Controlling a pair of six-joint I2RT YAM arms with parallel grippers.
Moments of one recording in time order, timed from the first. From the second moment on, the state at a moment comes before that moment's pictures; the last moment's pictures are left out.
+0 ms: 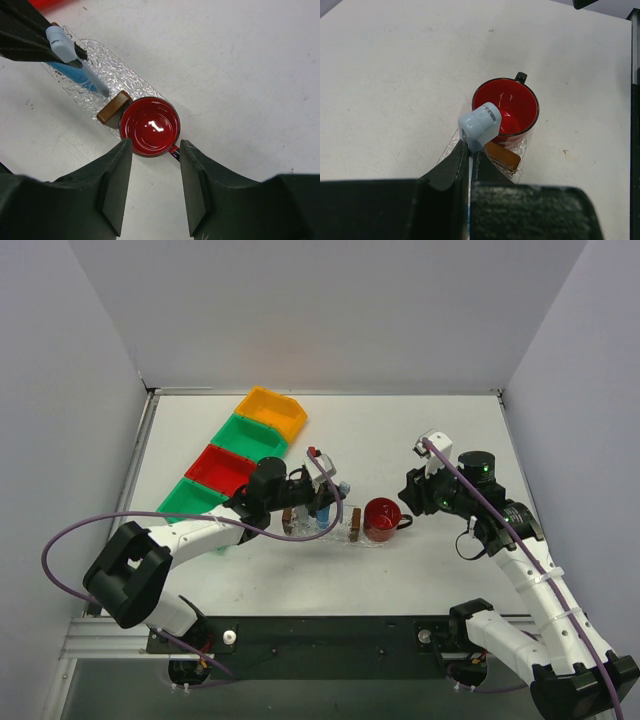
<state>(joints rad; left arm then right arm) -0.71 1.48 0.79 0.48 0.50 0.03 0.31 0.90 0.91 -0.56 -0.30 -0.16</state>
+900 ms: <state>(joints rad) -0.71 1.47 0.82 0.42 0.50 0.08 0.31 0.95 0.94 -0.57 -0.41 -0.16</state>
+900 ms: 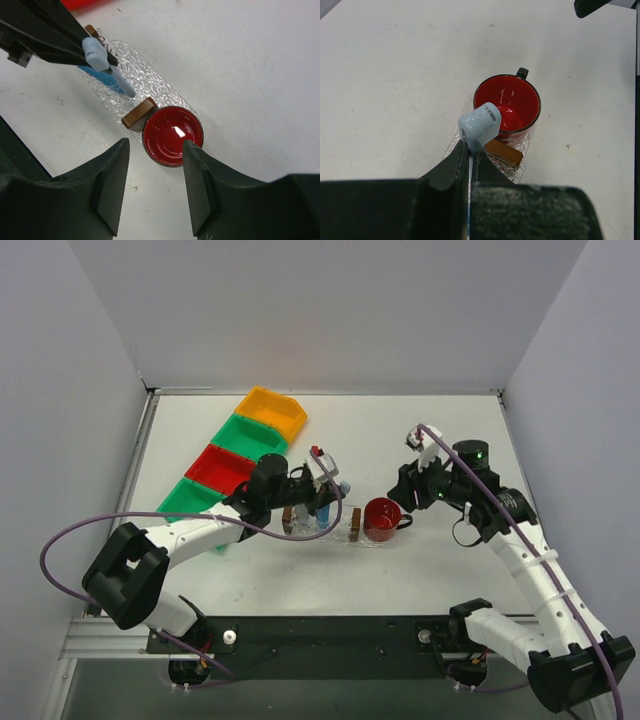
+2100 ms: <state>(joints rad) -0.71 1.45 0.86 0.35 0.54 0.09 0.54 1.38 1.24 -0.56 -0.48 -0.15</state>
